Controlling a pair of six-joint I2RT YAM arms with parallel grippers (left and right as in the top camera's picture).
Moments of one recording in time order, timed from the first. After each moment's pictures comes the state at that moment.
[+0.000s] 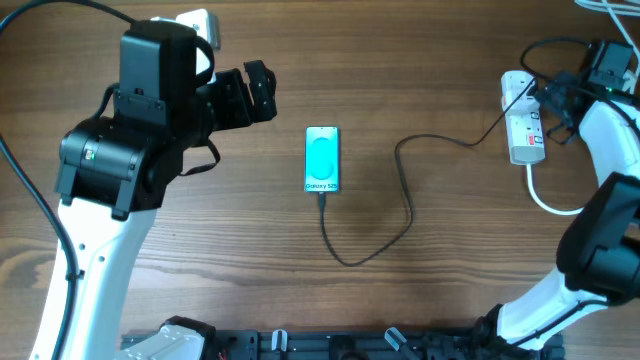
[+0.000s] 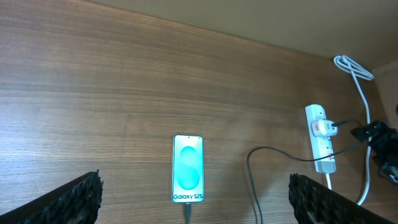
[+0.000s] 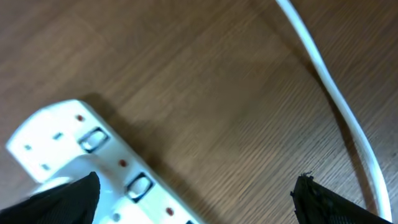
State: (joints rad) left arm -0.30 1.35 1.70 -1.07 0.05 -0.43; right arm -0.35 1.90 1.36 -0.49 0.26 0.40
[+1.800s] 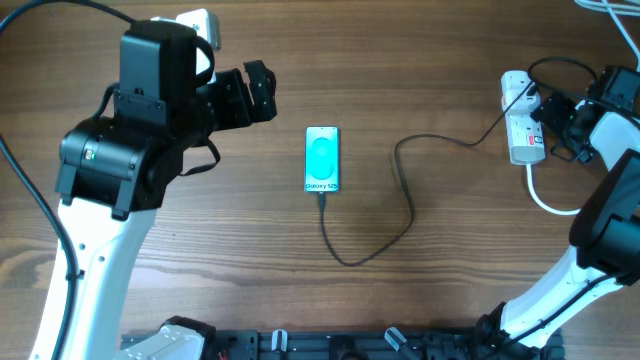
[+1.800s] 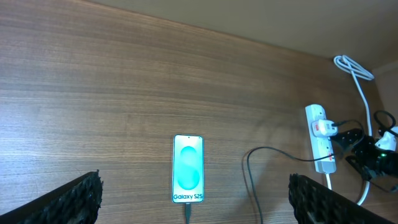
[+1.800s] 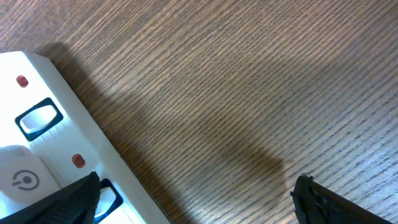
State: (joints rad) left arm -0.30 1.35 1.70 -1.07 0.05 -0.43; right arm -0.46 2.05 1.33 -0.39 -0.05 0.28
